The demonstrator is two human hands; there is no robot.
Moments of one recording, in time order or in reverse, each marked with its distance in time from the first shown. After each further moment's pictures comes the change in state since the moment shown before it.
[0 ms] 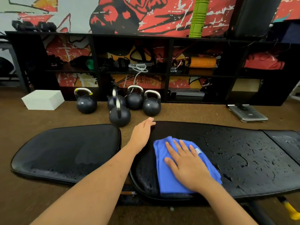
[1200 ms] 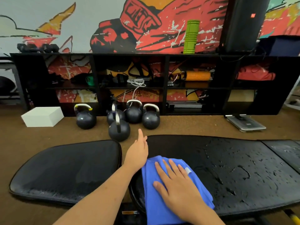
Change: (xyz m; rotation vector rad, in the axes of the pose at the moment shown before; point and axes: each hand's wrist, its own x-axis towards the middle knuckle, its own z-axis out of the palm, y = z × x) left_hand -0.011 -0.009 -0.011 0.394 0.071 0.086; right_hand -0.013 -0.046 -0.005 0.086 -0.060 -0.083
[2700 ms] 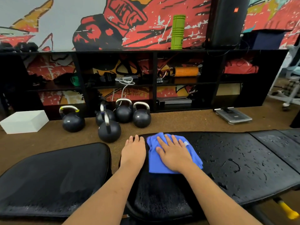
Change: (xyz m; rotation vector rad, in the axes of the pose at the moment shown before) left_hand 0.015 0.022 0.022 0.842 -0.140 0.108; right_hand 0.092 0.076 -0.007 -0.054 0.045 0.250
